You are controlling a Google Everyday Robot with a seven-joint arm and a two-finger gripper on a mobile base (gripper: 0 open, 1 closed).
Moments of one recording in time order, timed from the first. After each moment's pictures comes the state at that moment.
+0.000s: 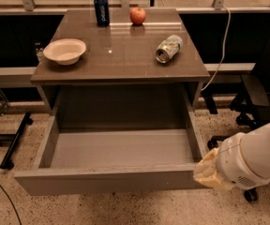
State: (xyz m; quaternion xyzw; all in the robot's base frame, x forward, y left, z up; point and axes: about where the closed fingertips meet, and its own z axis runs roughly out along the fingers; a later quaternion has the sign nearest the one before) arm 0.359 -0.170 0.775 -0.57 0.79 0.09 0.20
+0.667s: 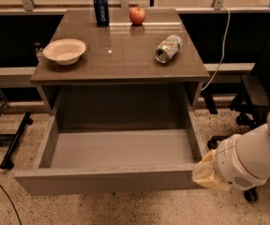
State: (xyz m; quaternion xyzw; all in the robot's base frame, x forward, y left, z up) arm 0.359 -0.168 0.765 -0.57 0.79 0.09 0.19
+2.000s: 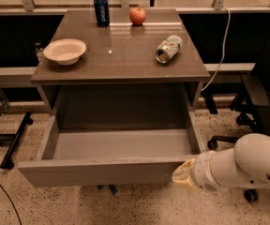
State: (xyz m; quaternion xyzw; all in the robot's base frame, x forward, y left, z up) arm 0.408 -0.141 0.655 -0.53 0.79 0.13 0.27
